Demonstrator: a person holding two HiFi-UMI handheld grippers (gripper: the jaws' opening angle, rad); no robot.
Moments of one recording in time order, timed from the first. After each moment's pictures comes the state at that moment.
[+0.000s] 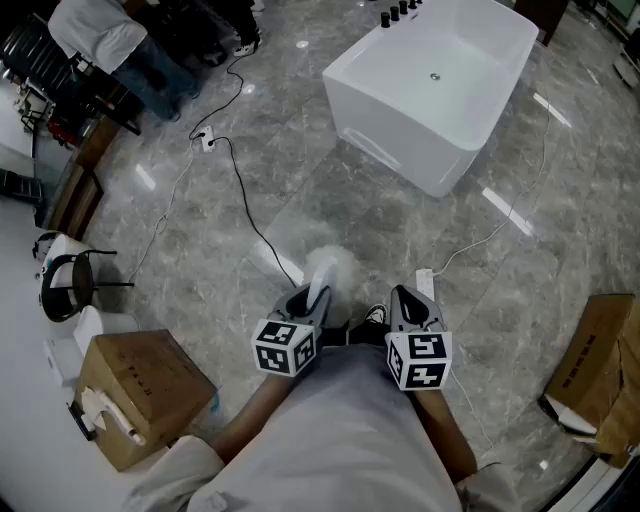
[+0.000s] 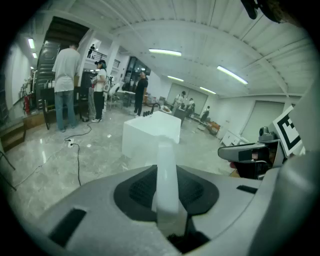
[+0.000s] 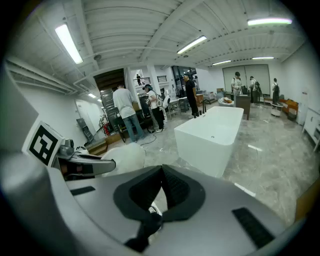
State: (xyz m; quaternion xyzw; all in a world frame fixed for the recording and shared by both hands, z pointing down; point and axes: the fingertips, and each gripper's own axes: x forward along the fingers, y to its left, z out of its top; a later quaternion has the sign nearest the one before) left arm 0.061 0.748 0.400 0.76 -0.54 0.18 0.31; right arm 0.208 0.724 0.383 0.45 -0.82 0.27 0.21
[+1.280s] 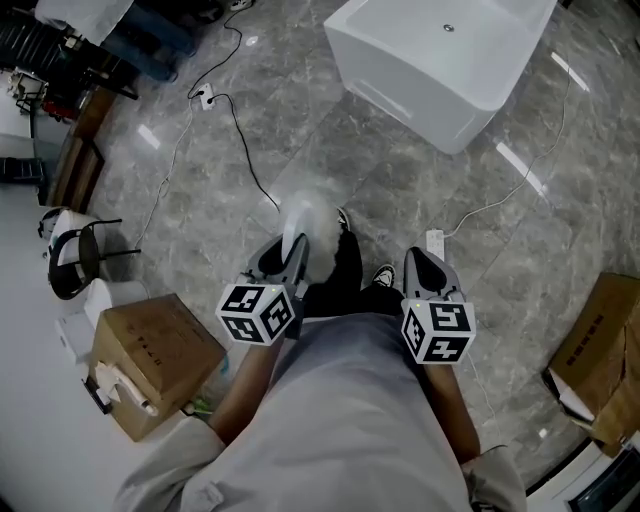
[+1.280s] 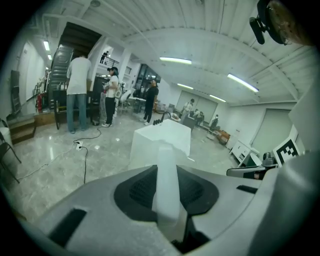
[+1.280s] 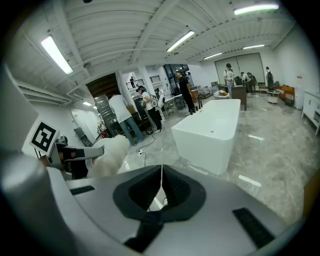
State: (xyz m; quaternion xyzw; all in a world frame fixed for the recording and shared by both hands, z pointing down) left arm 0.014 0.685 0.368 0.73 -0.59 0.14 0.31; right arm 0.218 0.674 0.395 0.46 -0.81 0.31 0.19
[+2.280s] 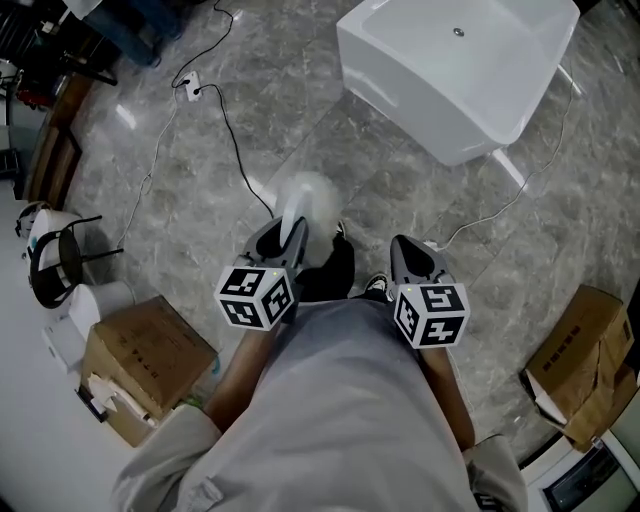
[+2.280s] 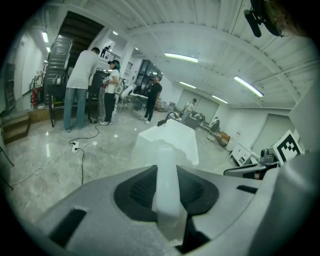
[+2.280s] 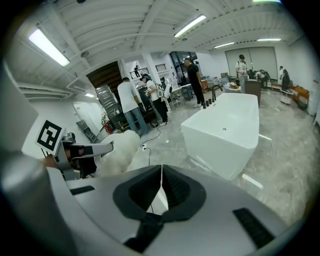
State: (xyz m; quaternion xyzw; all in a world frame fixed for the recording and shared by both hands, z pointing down) left arm -0.086 0.538 0.384 0.73 -0.58 0.13 0.33; right arm 0.093 0.535 0.402 0.41 -0.82 0.33 0.24
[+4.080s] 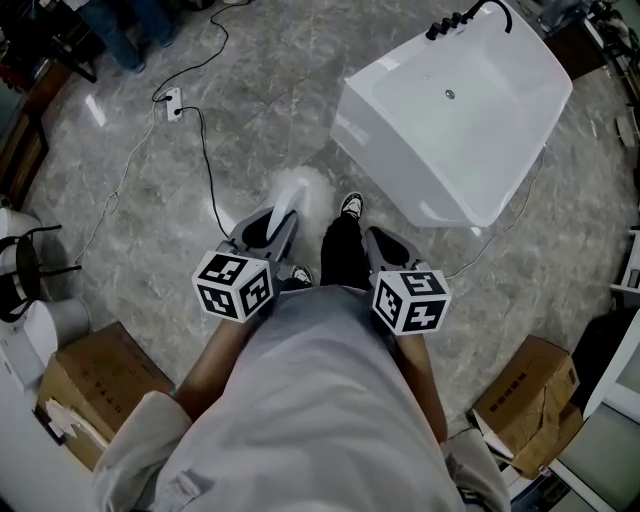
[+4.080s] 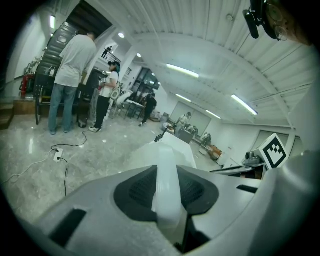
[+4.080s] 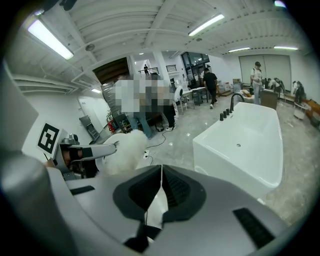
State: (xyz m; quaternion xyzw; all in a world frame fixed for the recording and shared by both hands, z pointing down) left arm -0.188 0.357 0.364 0.77 -0.55 0.05 0.32; right arm -0.041 0.341 0.380 0.39 -0.84 0.29 0.25
